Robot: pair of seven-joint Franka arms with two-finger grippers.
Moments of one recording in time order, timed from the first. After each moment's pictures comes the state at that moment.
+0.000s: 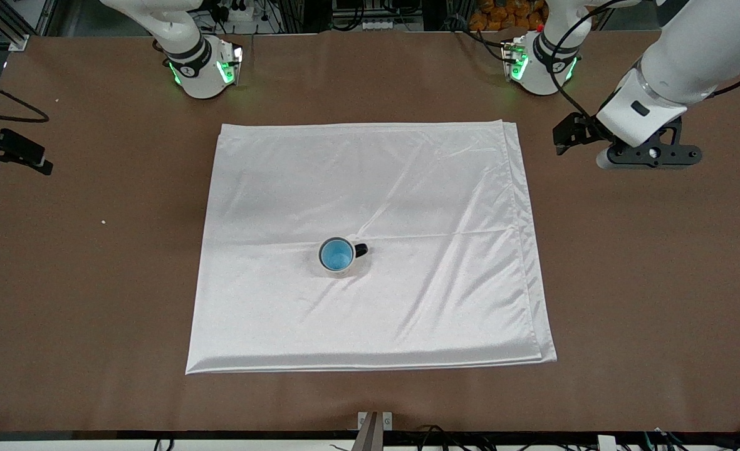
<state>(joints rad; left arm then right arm) -0.15 -0.04 -0.14 -1.69 -0.04 1.58 -0.26 -0.04 0.00 -0.05 -1.57 0.03 1.55 -0.05</state>
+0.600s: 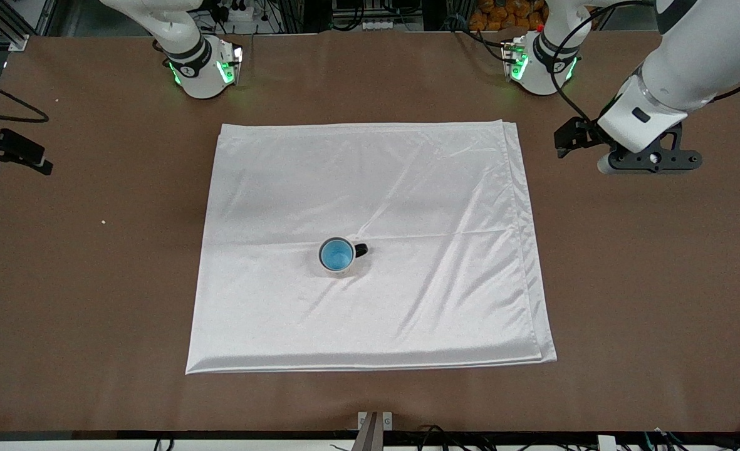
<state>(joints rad) -0.15 -0.03 -0.13 -1.69 -0.04 1.58 -0.26 -0.04 0.00 -0.05 -1.57 0.03 1.55 -0.05</state>
